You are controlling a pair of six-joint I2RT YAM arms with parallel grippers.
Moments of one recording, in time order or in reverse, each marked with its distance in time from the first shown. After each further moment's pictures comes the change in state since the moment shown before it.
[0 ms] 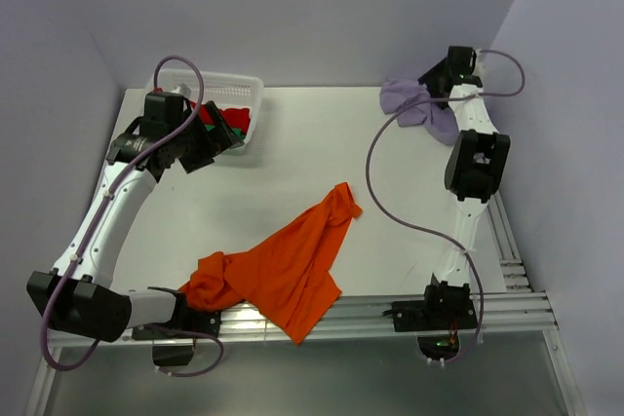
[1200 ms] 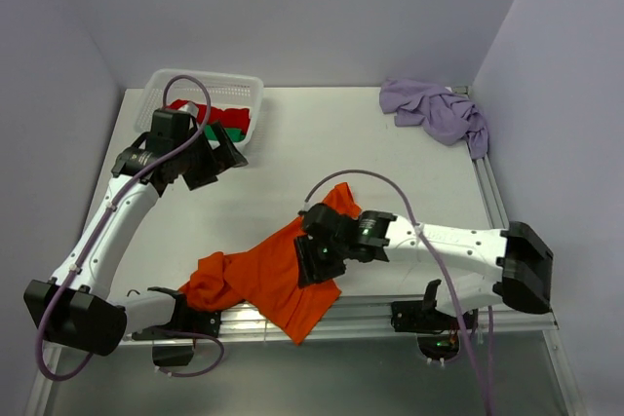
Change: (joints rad) left arm -0.033 -0.064 -0.128 -0.001 0.017 0.002; right arm 1.292 -1.121 -1.250 -0.129 -0.224 0.083
